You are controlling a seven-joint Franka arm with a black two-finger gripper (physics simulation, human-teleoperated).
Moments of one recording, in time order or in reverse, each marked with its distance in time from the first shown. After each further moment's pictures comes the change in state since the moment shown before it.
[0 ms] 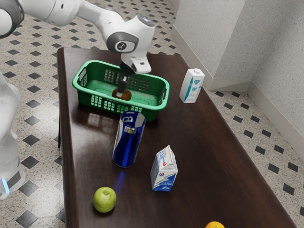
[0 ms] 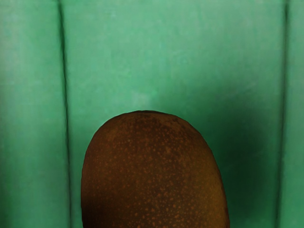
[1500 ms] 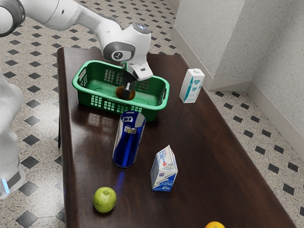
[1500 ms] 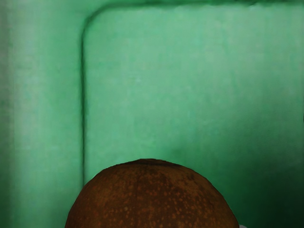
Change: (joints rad) arm -0.116 -0.001 0.117 -0.080 0.044 0.209 -0.080
